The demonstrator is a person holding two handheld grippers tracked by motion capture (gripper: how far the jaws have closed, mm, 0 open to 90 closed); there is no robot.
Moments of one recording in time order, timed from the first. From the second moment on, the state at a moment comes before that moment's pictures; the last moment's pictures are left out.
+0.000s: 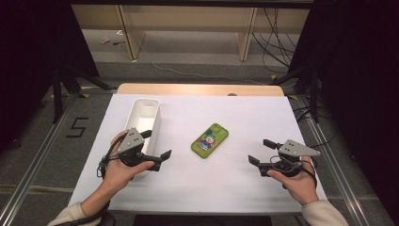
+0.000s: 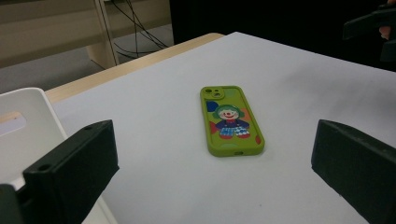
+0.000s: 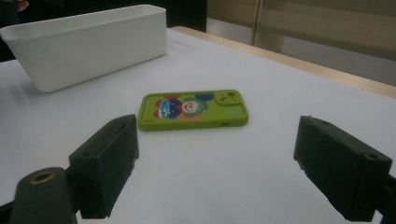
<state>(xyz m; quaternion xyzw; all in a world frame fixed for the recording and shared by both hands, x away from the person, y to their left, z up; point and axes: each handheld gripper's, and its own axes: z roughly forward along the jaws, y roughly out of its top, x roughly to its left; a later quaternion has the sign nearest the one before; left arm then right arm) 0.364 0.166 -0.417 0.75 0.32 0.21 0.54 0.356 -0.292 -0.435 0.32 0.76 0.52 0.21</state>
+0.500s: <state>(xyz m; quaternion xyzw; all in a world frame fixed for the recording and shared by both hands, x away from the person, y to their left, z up) 0.364 0.167 -0.414 0.75 0.32 0.22 0.54 0.355 -0.291 -0.434 0.32 0.76 0.52 0.21</state>
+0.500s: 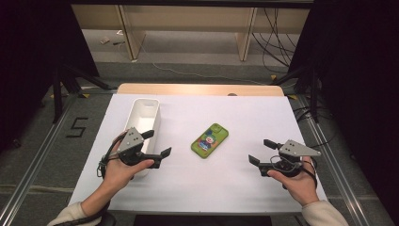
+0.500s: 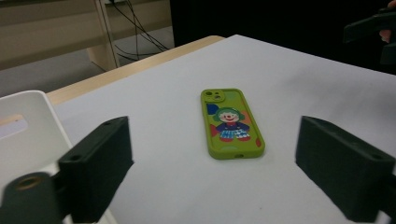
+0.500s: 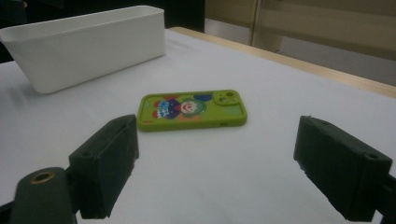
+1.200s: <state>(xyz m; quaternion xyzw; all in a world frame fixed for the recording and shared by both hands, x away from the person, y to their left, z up) 0.364 0.167 -0.414 0.74 0.33 0.22 0.54 0.364 -0.278 -0.433 0.32 0.76 0.51 0.24</state>
